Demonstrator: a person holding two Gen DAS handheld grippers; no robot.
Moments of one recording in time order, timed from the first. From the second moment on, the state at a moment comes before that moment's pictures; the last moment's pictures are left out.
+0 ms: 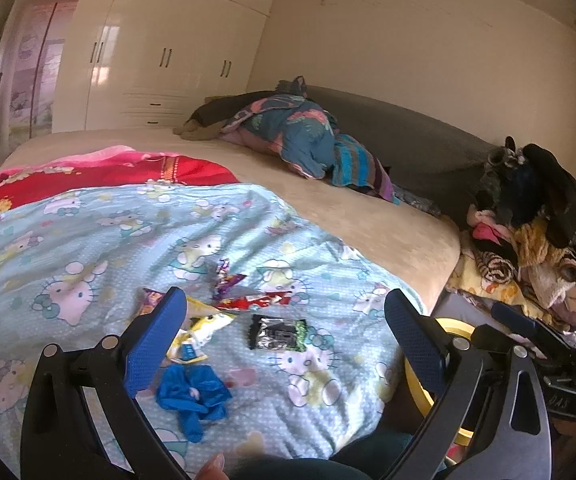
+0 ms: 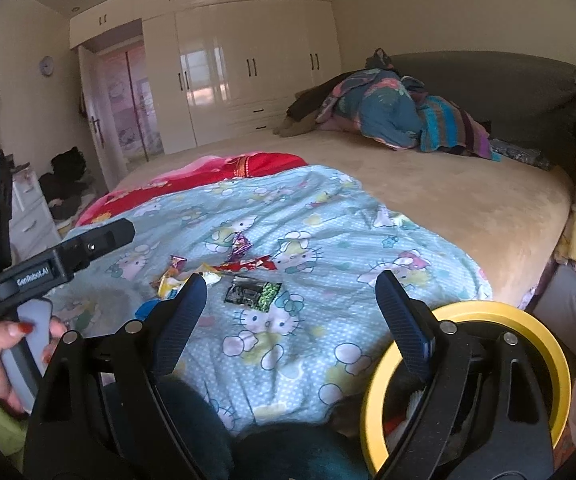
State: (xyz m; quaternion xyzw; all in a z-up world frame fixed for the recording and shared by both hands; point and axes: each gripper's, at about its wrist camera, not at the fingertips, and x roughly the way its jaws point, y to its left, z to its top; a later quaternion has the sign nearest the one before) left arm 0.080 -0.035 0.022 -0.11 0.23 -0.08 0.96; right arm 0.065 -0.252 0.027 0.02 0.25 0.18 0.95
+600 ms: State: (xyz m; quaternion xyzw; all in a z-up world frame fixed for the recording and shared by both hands) left arm 0.082 0.014 0.010 -0.12 0.24 -0.03 0.96; right arm 0.085 -0.207 0.016 0.00 0.27 0.21 0.94
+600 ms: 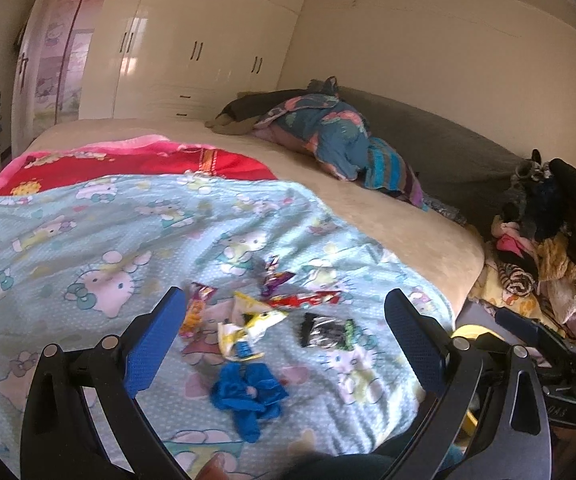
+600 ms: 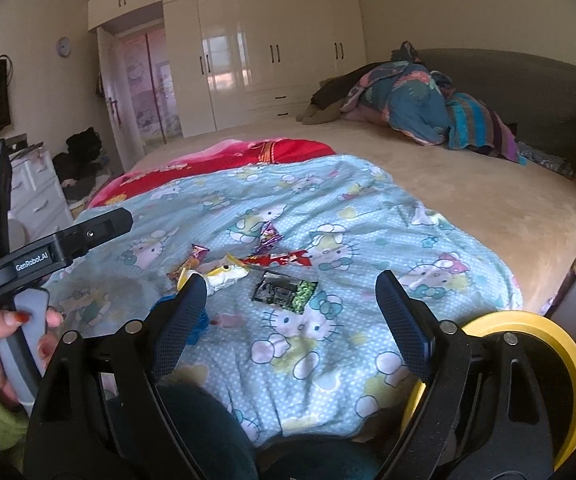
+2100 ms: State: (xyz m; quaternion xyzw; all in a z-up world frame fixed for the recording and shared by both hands) left arm 0.120 0.030 -0.115 -0.16 0.43 -0.06 0.89; right arm 0.192 -0.167 -0.087 0.01 0.40 0.17 0.90
